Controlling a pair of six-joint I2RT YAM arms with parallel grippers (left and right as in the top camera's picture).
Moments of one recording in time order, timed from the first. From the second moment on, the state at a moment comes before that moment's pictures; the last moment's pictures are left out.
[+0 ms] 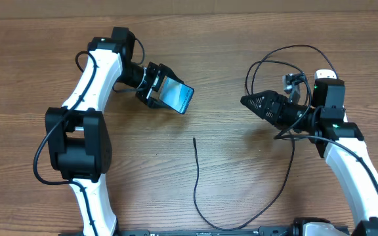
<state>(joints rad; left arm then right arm) -0.13 2.14 1.78 -1.20 0.85 -1.00 -0.04 1.35 0.83 -0.32 -0.89 0.52</state>
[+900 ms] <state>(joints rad) -0.29 2.14 1.78 -1.17 0.66 -1.29 0.13 1.44 0.83 -0.25 -0.79 0.68</state>
